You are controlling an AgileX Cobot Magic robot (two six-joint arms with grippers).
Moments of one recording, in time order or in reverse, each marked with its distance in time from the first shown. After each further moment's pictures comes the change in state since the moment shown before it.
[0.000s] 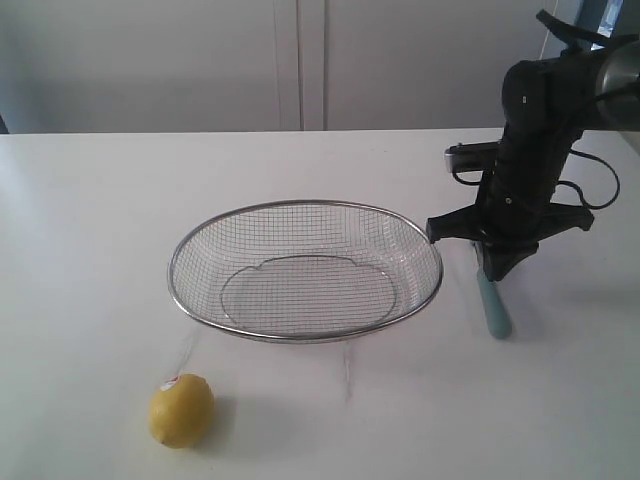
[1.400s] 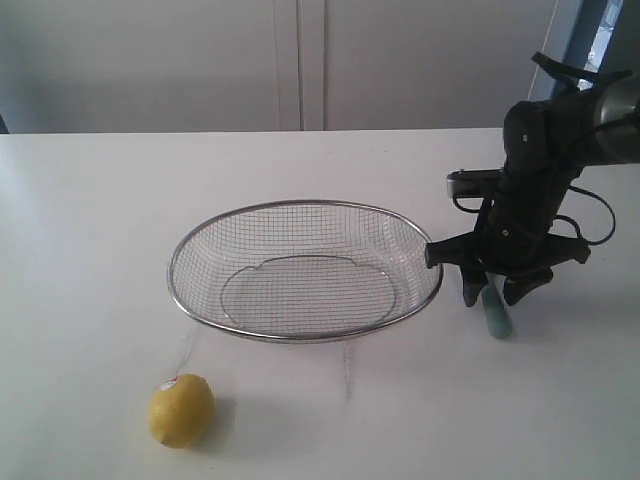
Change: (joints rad) left arm 0.000 0.000 0.000 0.000 0.000 0.000; right arm 0.000 0.000 0.131 0.023 -0.150 0.032
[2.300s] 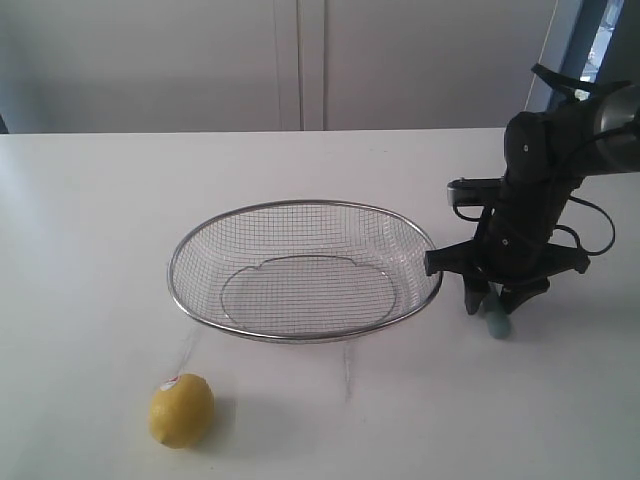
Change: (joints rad) left arm 0.000 0.000 0.000 0.000 0.000 0.000; right arm 0.000 0.000 0.034 0.018 -0.026 0.000
